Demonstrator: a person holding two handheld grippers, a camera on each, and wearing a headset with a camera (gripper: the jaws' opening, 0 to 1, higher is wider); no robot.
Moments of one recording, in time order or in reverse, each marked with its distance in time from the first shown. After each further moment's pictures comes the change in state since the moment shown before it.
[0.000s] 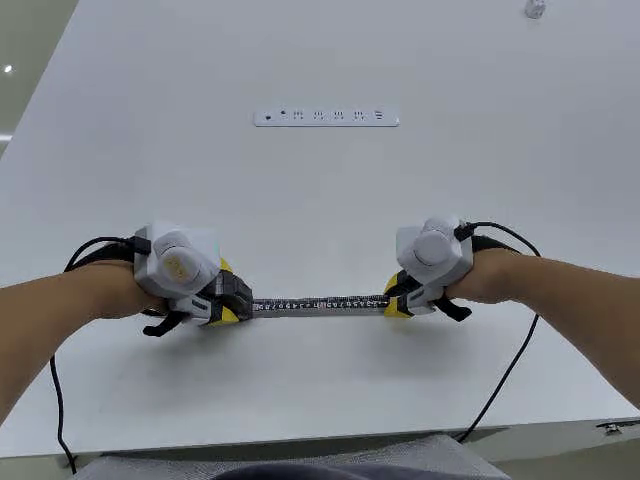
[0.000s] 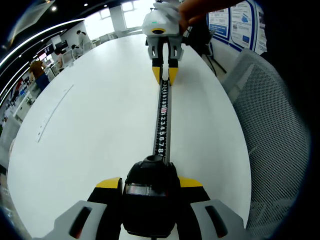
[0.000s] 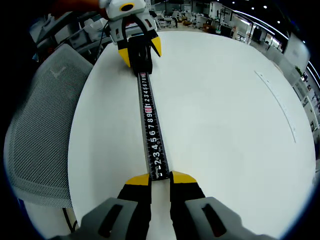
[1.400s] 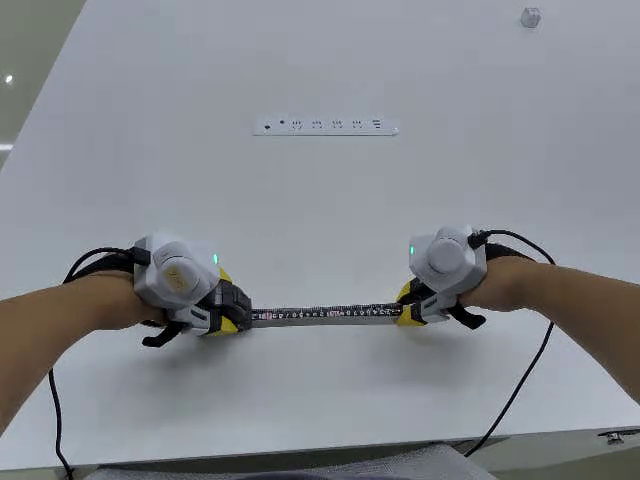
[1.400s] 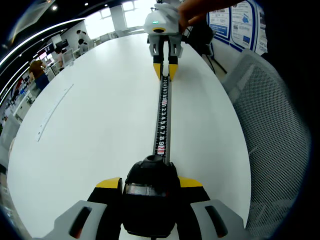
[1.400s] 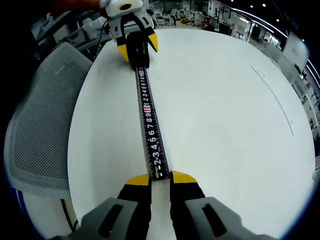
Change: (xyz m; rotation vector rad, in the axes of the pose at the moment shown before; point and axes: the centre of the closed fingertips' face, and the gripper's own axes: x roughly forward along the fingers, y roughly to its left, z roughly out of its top) left arm 0.002 0.002 -0.002 -0.005 0.003 0.000; right arm -0.009 -0.005 -0.019 0.012 0.020 -0.008
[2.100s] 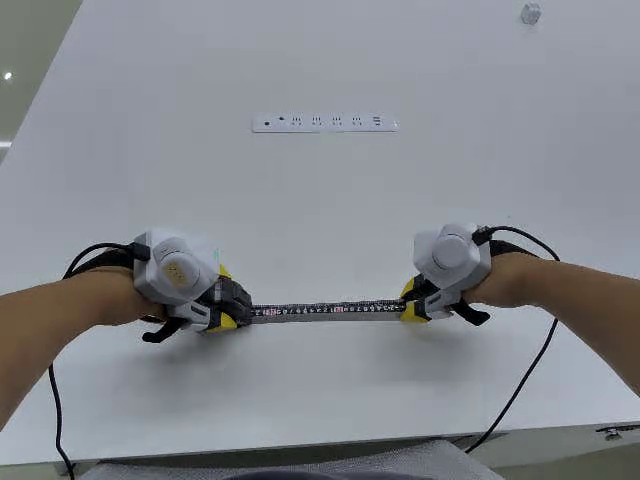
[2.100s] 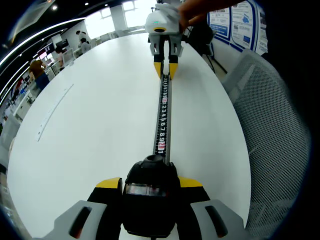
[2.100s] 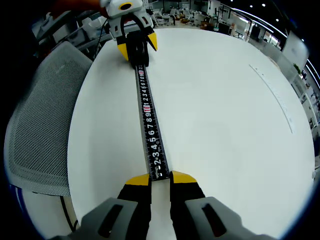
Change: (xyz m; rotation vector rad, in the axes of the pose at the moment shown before) left arm 0.000 -0.001 0.001 -0.001 0.002 0.001; right arm -0.003 -0.001 -0.006 0.000 0.003 -0.005
